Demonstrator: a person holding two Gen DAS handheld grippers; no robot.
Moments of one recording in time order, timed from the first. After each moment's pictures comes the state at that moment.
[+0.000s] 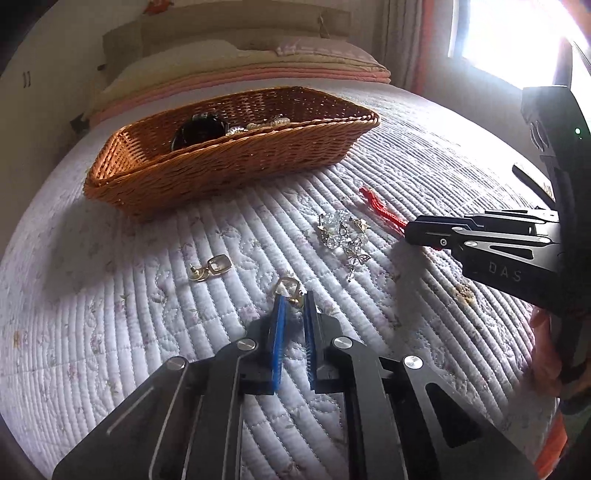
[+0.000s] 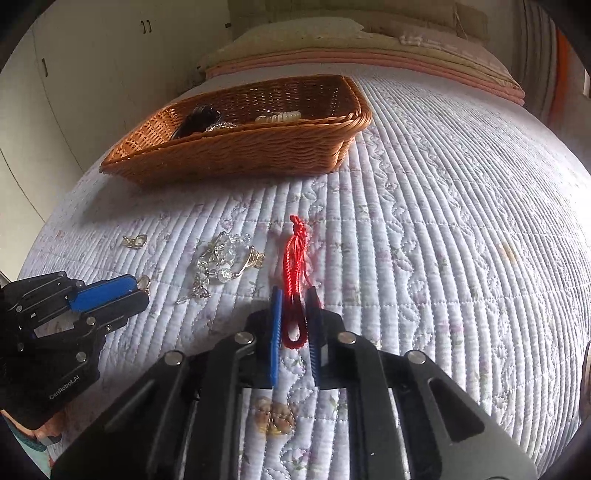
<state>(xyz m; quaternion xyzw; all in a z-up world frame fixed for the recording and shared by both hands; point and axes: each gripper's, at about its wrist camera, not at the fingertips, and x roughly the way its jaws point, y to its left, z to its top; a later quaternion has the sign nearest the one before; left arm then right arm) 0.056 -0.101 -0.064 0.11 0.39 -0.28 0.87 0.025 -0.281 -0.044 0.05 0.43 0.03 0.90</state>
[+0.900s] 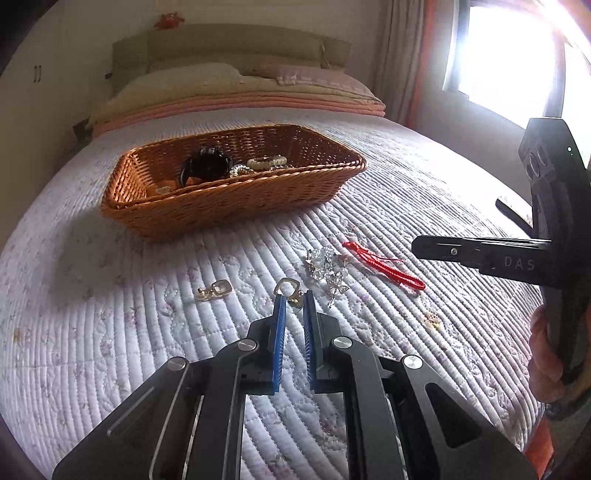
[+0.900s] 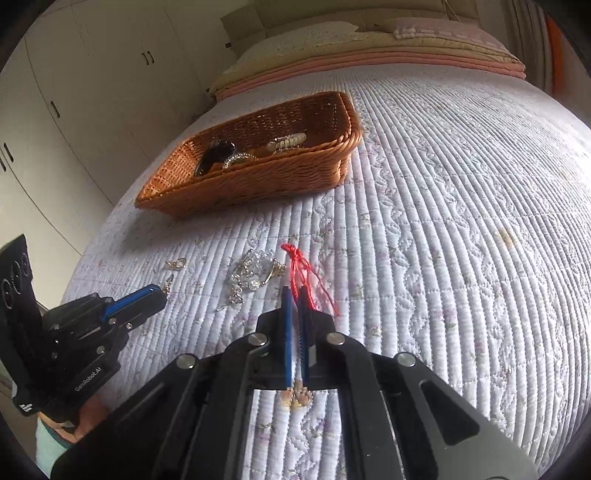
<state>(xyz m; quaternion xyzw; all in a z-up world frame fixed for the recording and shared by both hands) 0.040 -0.087 -0.037 0.06 0.35 -0.29 0.89 0.011 -0.303 -0.014 0.14 0.41 0.07 0.90</state>
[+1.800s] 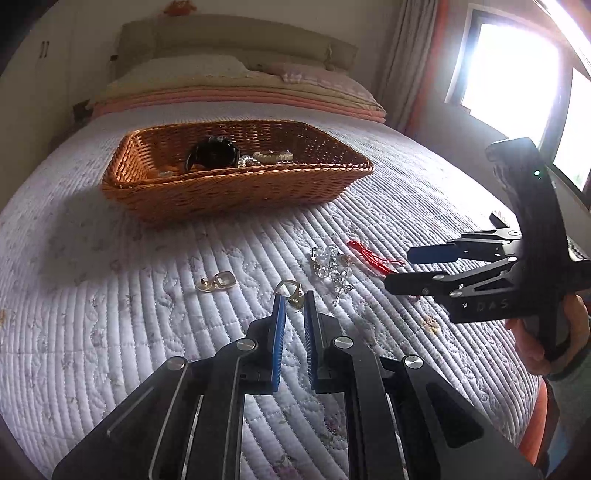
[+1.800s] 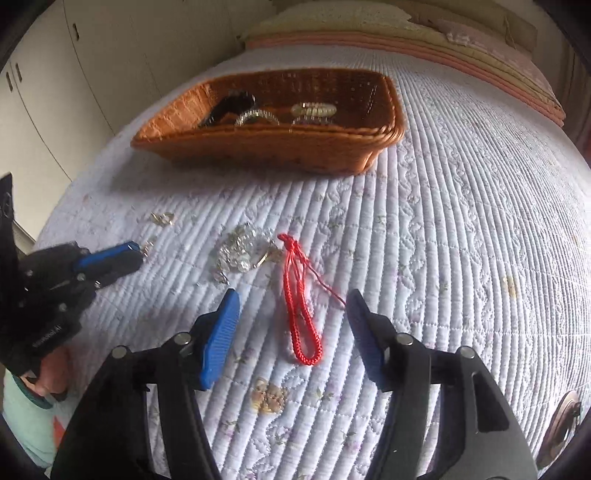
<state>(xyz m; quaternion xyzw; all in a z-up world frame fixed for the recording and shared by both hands) 0.051 -0.076 -0.044 0.02 0.36 -0.30 0.88 0.049 -0.275 -0.035 -0.02 0.50 0.10 0.86</state>
